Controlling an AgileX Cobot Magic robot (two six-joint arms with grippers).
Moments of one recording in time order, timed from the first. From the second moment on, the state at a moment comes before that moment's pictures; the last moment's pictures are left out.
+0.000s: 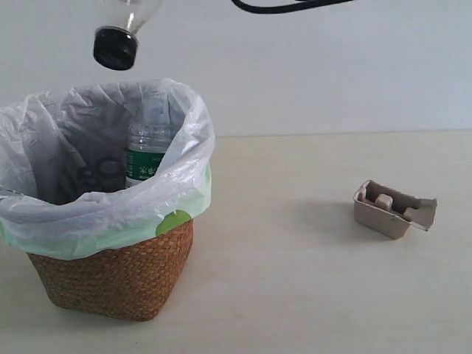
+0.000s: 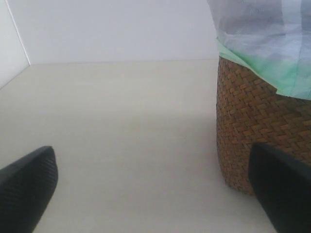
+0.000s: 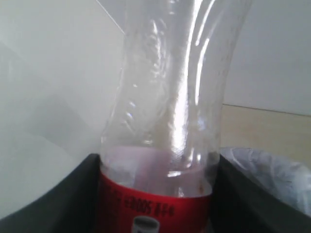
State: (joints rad) left arm 0.10 0.00 0.00 -0.02 0.31 0.06; right arm 0.62 1.64 -1.66 1.00 0.50 -0.37
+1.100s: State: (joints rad) left arm 0.10 0.00 0.00 -0.02 0.31 0.06; right arm 0.64 1.64 -1.71 0.87 0.62 -0.07
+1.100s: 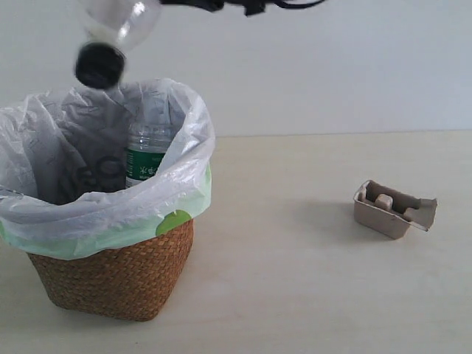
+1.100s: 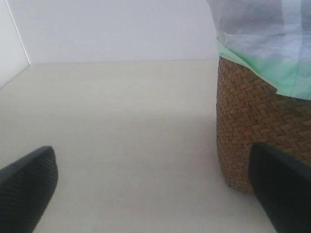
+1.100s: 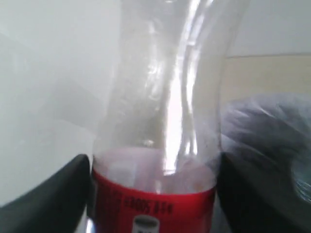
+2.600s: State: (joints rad) left arm 0.10 0.00 0.00 -0.02 0.31 0.06; right arm 0.33 1.82 -1.67 -0.18 1.22 0.24
